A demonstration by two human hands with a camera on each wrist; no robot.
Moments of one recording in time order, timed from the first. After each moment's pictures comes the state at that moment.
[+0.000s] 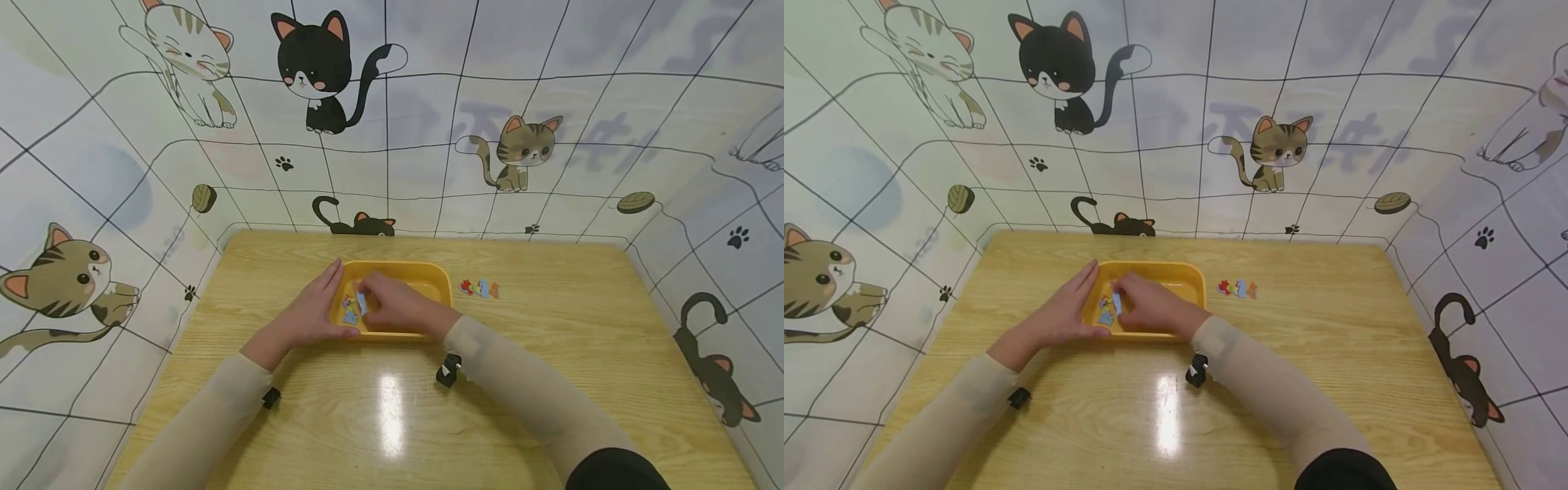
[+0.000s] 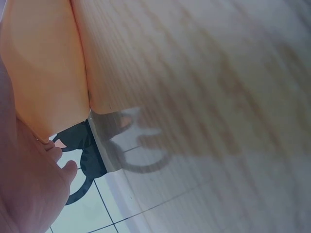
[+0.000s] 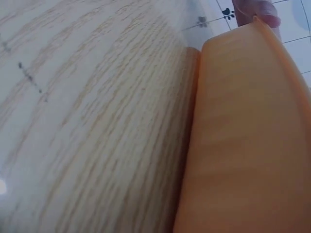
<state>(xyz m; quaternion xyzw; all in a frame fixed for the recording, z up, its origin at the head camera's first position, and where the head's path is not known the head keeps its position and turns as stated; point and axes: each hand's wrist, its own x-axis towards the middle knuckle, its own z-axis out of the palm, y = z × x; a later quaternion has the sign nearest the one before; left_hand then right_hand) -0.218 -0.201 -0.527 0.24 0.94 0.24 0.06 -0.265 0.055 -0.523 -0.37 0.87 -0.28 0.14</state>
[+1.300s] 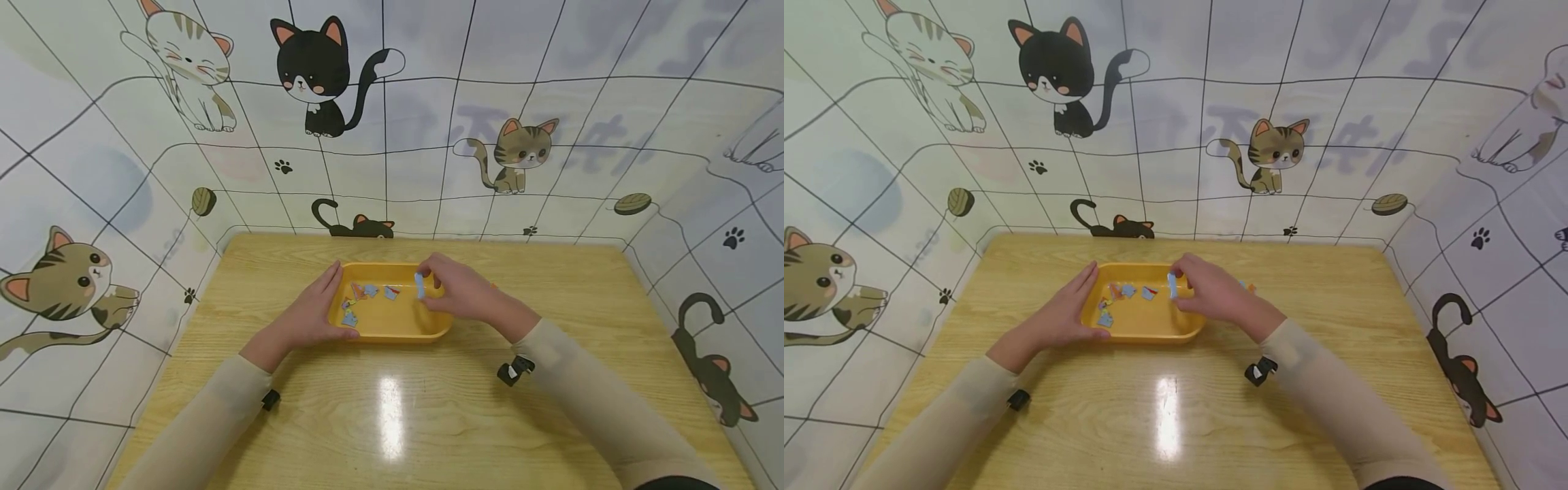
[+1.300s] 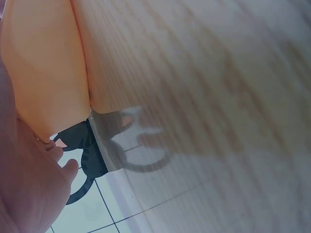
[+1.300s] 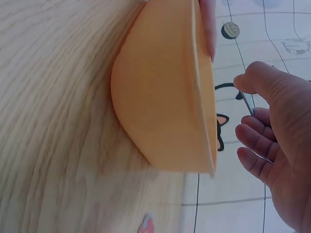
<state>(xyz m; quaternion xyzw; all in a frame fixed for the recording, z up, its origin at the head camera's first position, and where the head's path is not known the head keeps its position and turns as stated) -0.218 -0.199 -0.525 0.23 0.94 0.24 0.06 -0.253 0.163 -0.459 -0.32 0.90 -0.28 0.08</state>
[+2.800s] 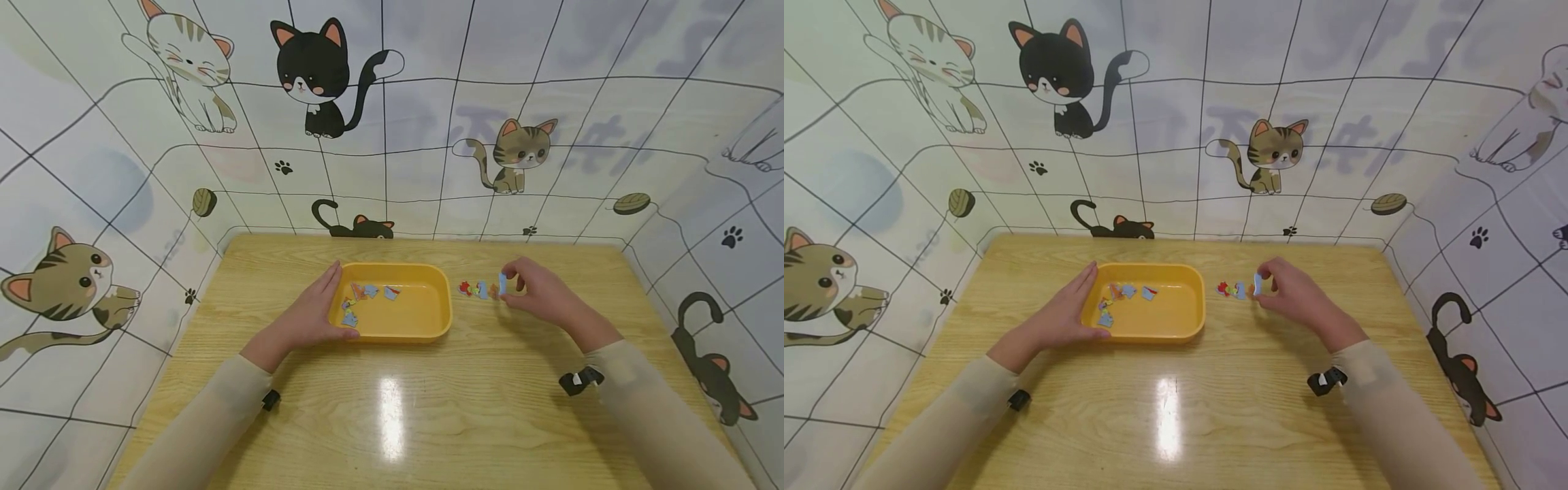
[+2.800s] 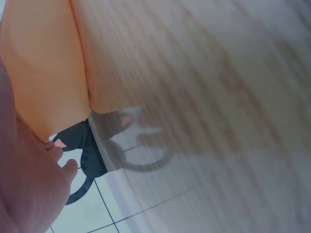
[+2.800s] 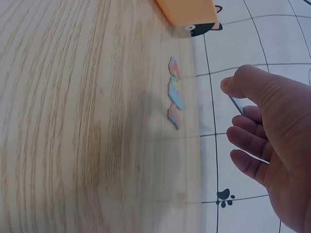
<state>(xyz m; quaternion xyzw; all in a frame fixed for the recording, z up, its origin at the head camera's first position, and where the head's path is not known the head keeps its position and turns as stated) -0.218 -0.200 -0.527 0.22 0.94 0.24 0.07 -0.253 0.307 -0.482 -0.23 0.94 -0.25 0.03</state>
